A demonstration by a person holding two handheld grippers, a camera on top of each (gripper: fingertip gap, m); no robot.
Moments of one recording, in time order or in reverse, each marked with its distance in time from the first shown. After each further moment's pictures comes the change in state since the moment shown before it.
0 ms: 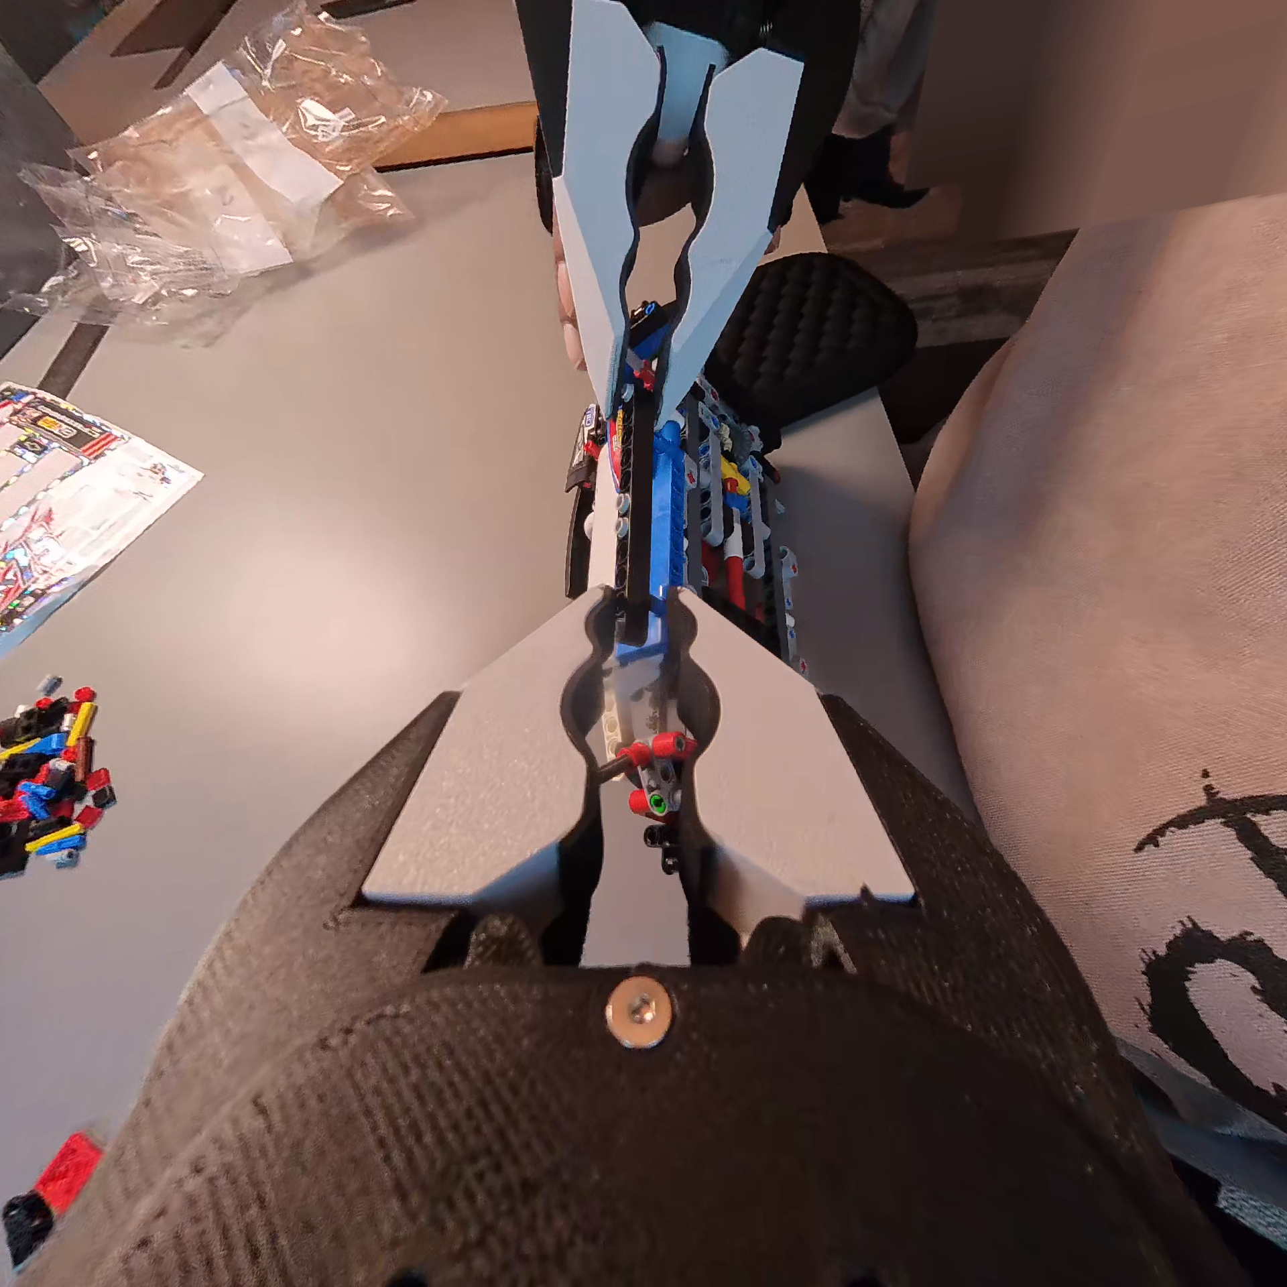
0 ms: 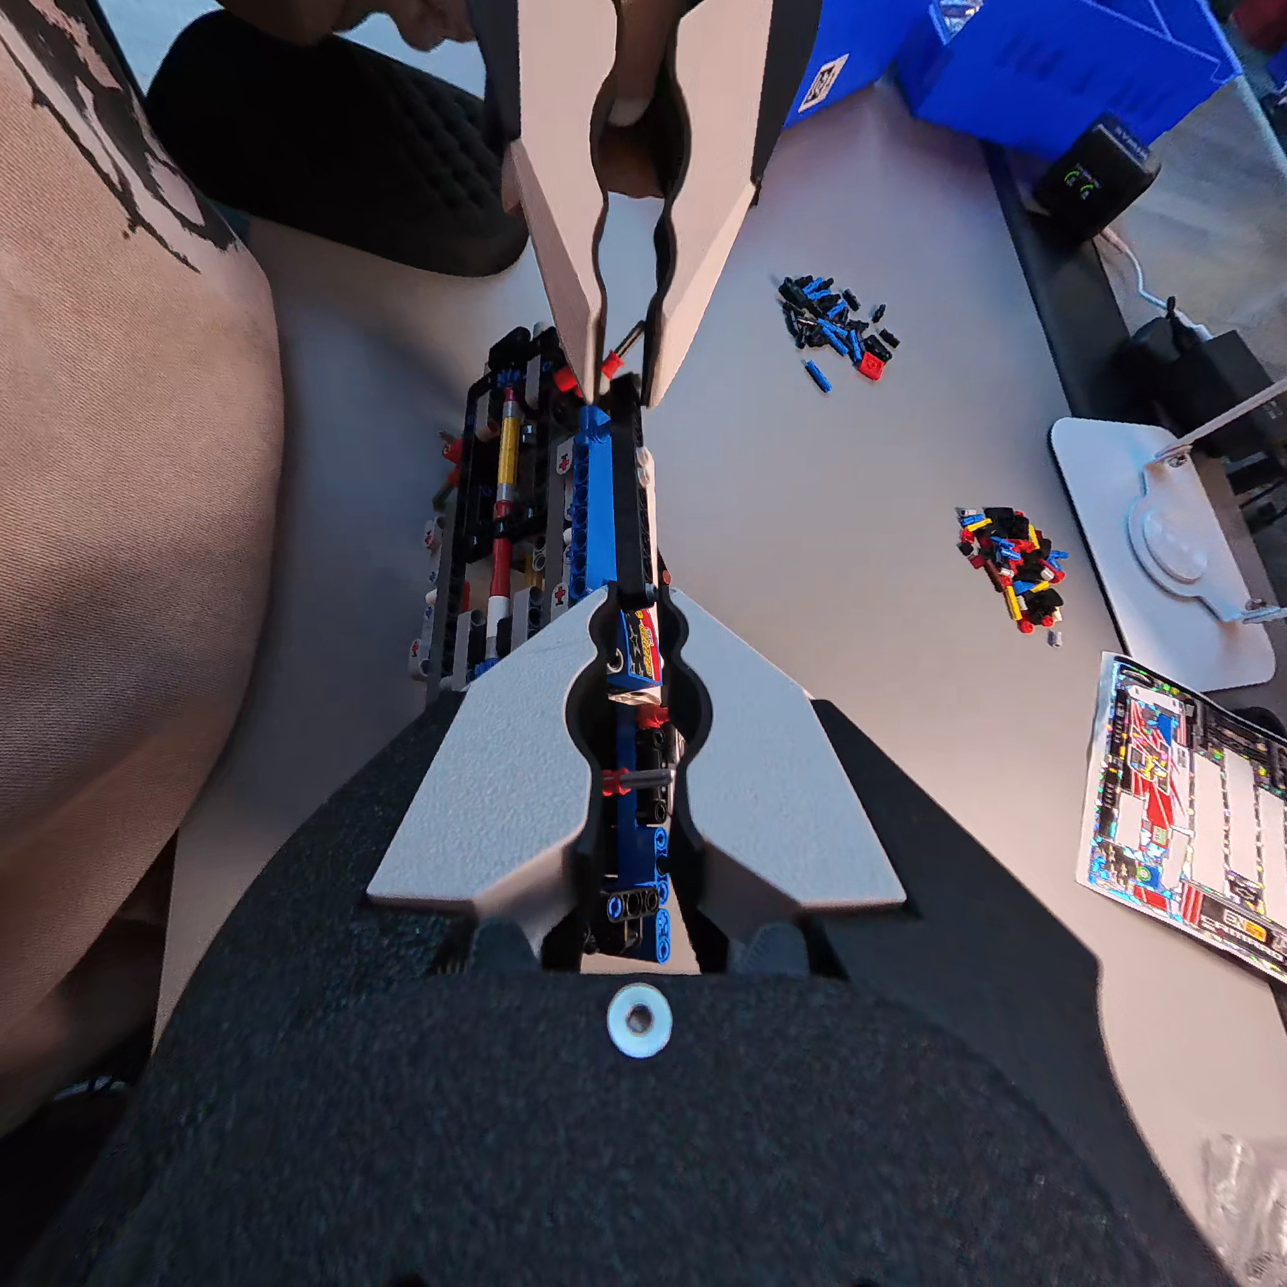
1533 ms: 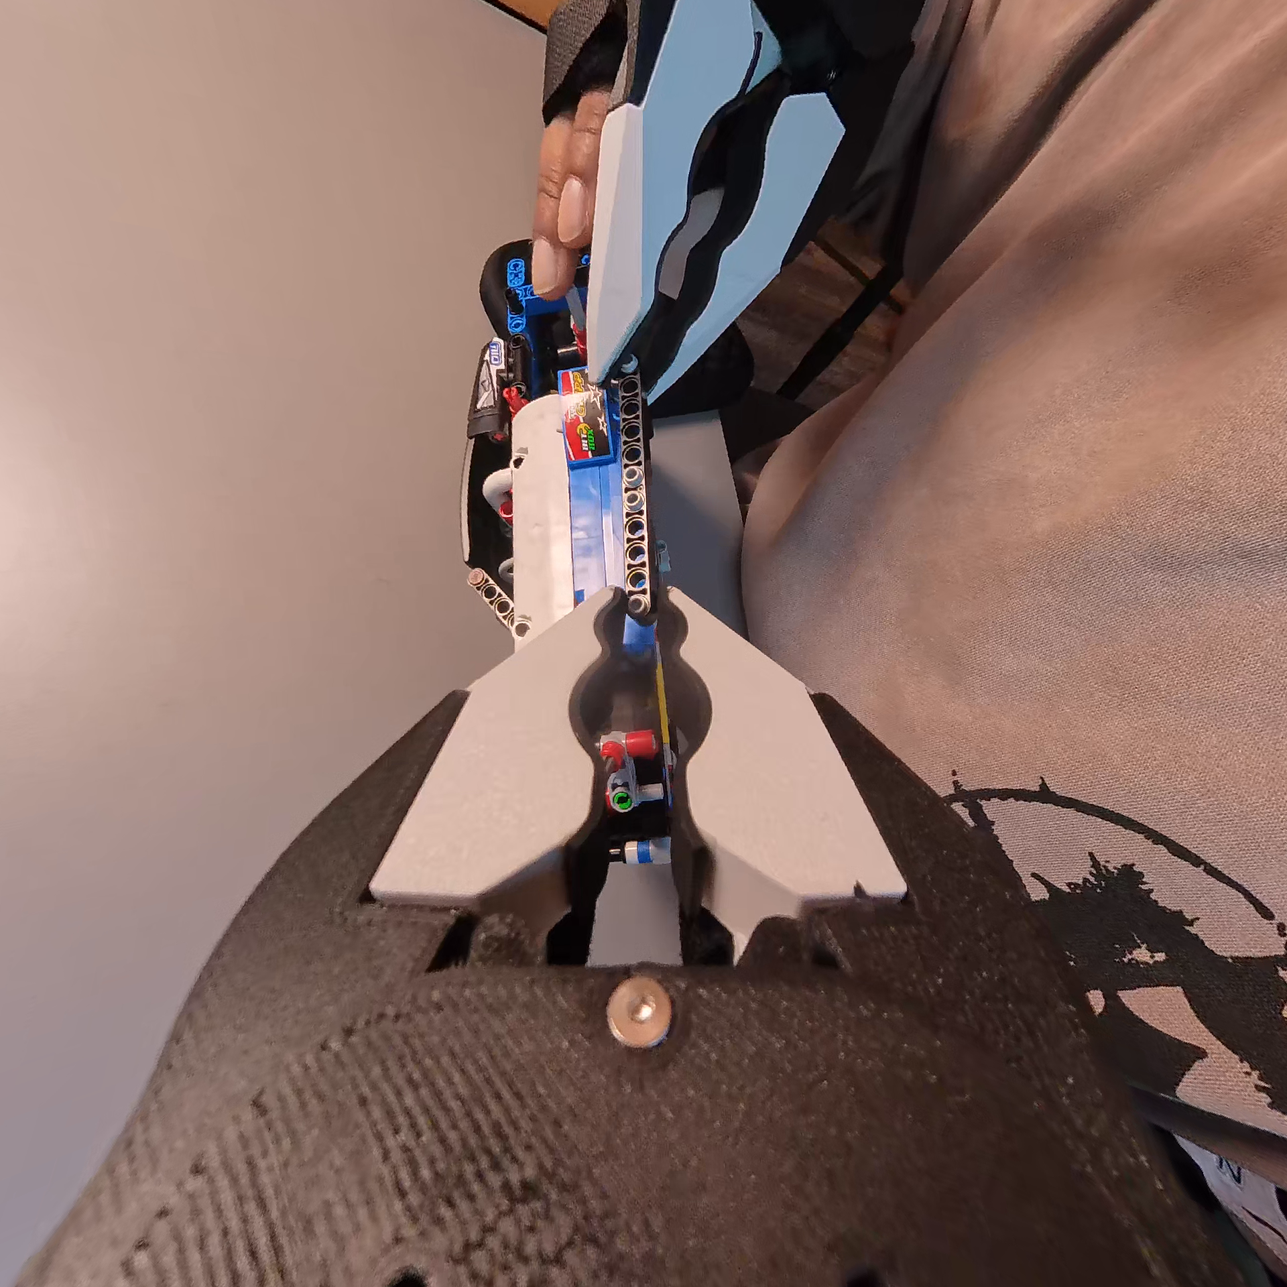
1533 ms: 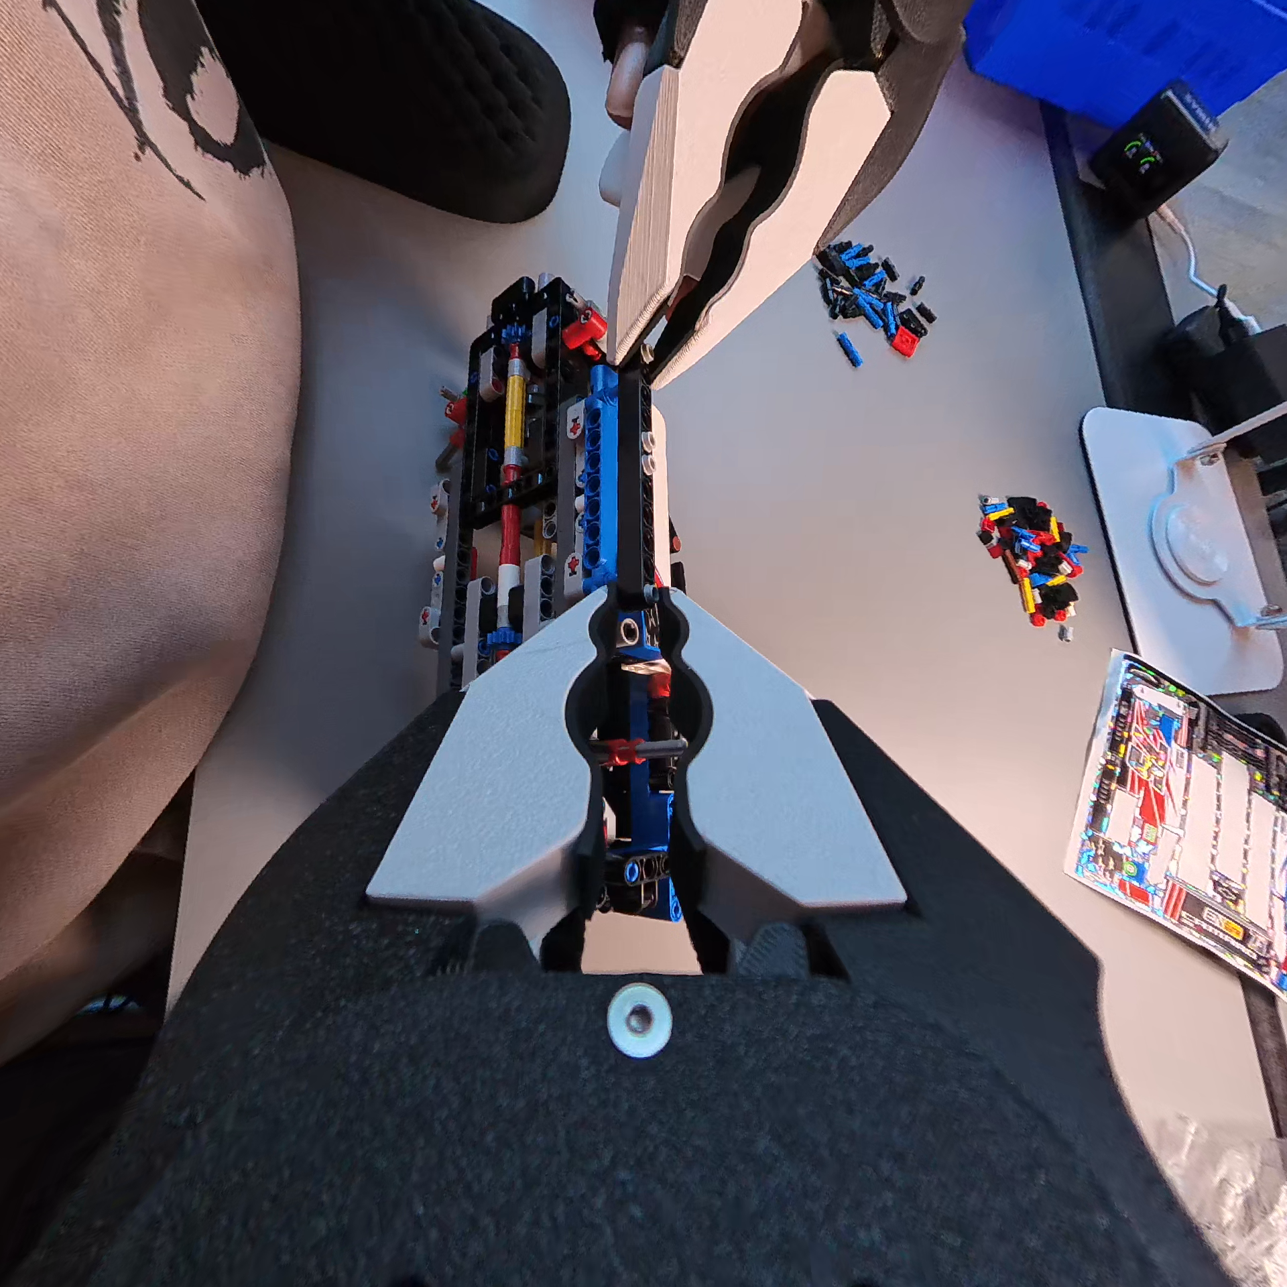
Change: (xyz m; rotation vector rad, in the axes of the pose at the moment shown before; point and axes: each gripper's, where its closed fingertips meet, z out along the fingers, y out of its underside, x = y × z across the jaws) left arm 0.007 0.001 0.002 -0.074 0.362 -0.410; right arm -0.007 0.006 -0.004 -0.058 -0.036 -0.046
